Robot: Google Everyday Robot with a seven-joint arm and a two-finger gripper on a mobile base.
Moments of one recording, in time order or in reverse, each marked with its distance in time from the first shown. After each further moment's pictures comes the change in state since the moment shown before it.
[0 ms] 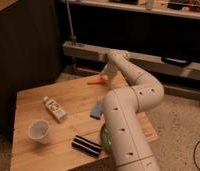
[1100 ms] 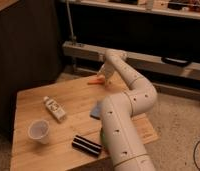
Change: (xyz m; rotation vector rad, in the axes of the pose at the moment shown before) arm 0.012 0.015 0.021 -0.004 0.036 0.012
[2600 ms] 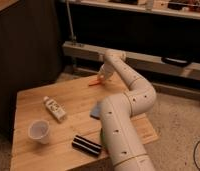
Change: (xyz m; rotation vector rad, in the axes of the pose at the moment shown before) arm 0.000 -0.007 0.000 0.002 0.009 -0.020
